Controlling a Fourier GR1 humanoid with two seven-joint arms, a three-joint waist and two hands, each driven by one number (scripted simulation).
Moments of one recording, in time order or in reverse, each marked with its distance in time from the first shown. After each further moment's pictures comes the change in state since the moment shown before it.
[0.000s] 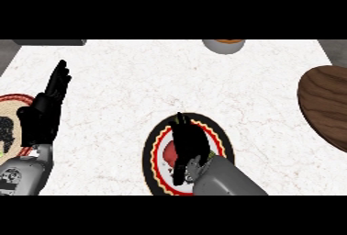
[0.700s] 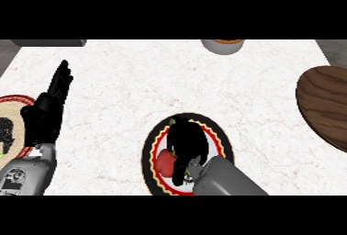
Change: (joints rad) left arm -0.001 -0.061 0.045 -0.003 -0.059 -0.045 0.012; right arm 0.004 -0.003 0.004 -0.007 0.103 -0.005 -0.118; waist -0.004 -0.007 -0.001
